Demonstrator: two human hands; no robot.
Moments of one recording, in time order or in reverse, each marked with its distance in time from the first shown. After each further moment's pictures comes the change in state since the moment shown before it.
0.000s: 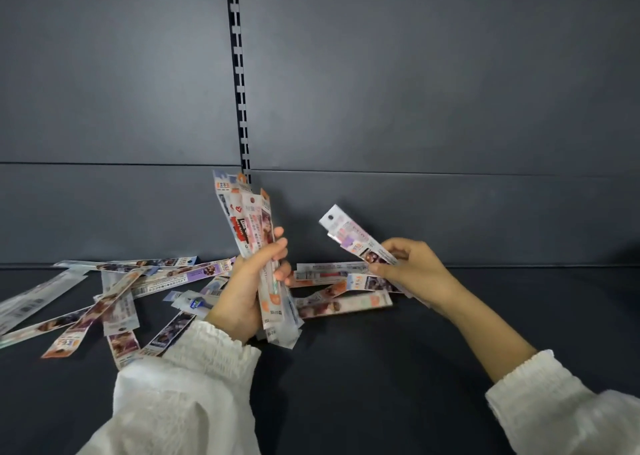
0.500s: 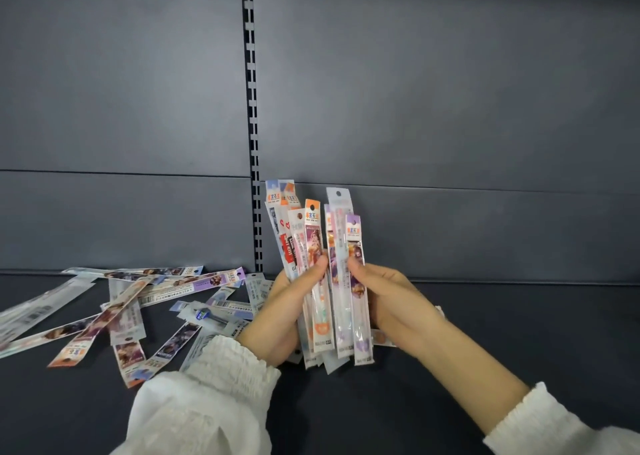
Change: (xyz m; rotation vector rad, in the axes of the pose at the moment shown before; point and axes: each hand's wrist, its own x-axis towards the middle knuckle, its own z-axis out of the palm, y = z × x) left_hand -0.018 -0.014 0.030 0.211 -0.104 -0.036; right_hand -0.030 -0.042 0.046 0.773 -0.220 0.185
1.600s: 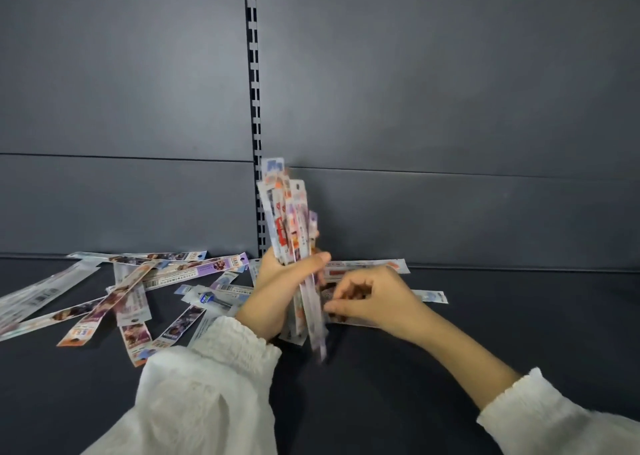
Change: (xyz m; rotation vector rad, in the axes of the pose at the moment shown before) left_hand 0.010 -0.002 -0.020 0.146 0.172 0.150; right_hand 0.000 0.015 -0.003 -0.885 -0.108 -0.311
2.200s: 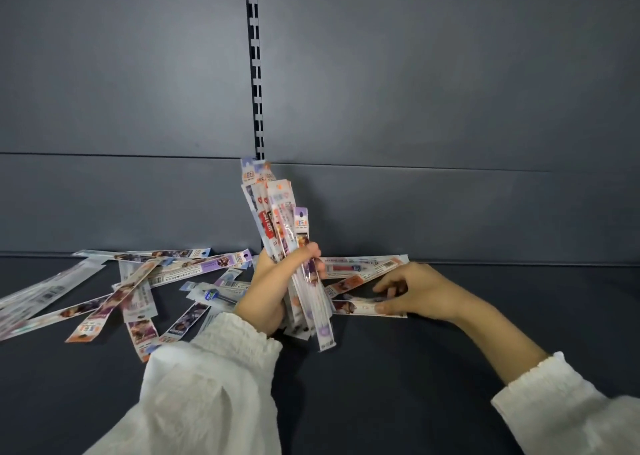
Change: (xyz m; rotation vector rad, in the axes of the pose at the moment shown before) left_hand 0.001 -0.003 -0.013 -0.077 -0.027 -0.069; right_hand 0.000 0.040 -0.046 -0.416 -0.139 0.322
